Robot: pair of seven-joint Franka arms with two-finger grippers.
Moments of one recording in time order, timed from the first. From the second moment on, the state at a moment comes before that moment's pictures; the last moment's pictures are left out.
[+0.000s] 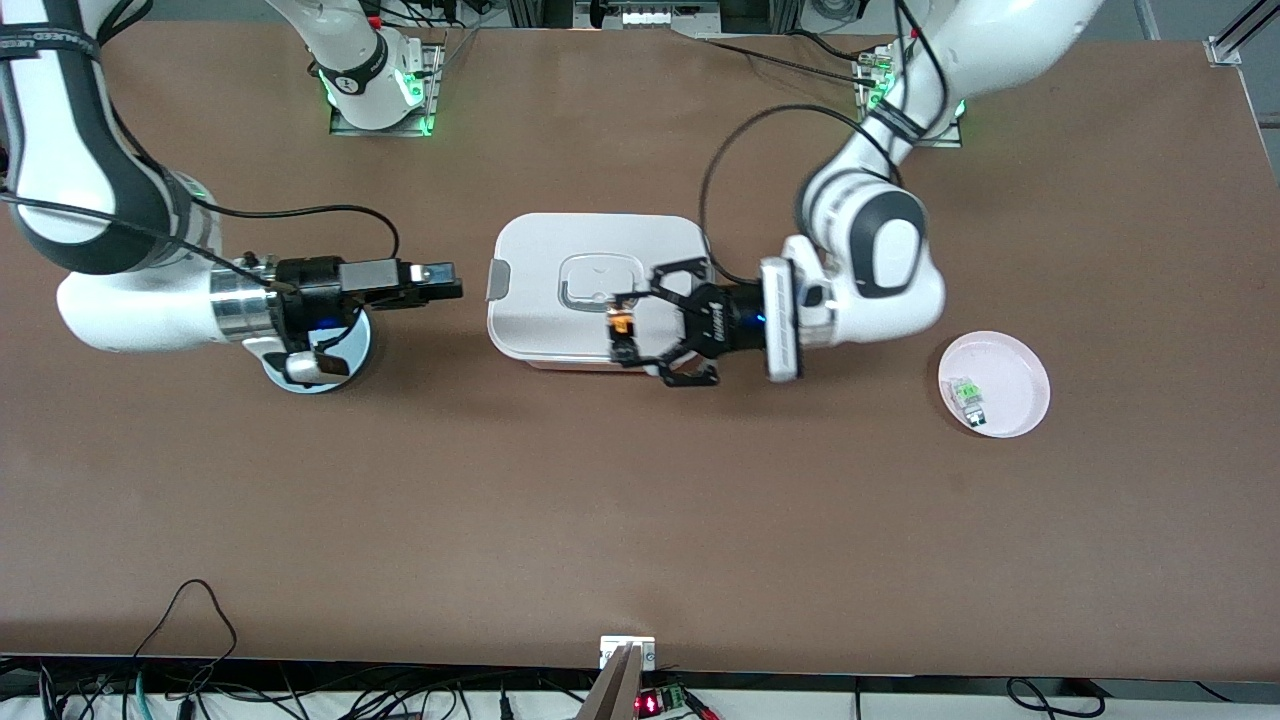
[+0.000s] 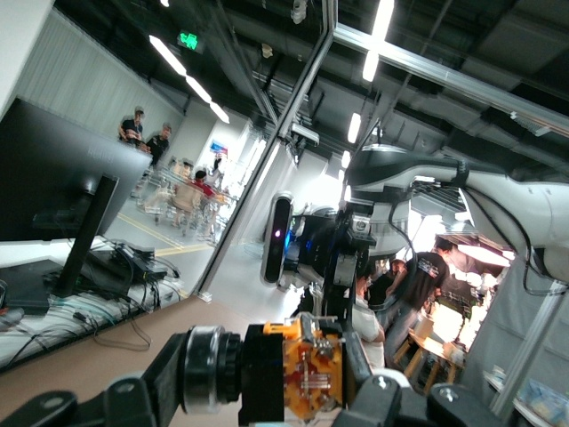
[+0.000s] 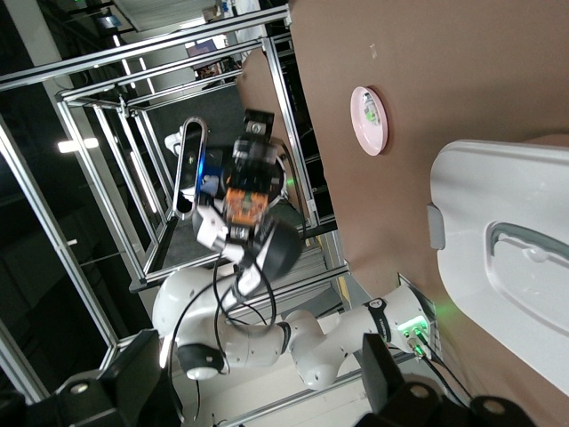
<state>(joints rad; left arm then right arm) -0.22 0.51 -0.39 -1.70 -2.08 2.17 2.01 -0.08 0.33 0.28 -1.76 1.34 1.68 -0.17</state>
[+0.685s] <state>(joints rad) -0.32 0.52 -0.39 -1.69 -2.26 2.19 2.15 -0.01 0.34 0.28 -1.77 1.37 1.76 -0.08</state>
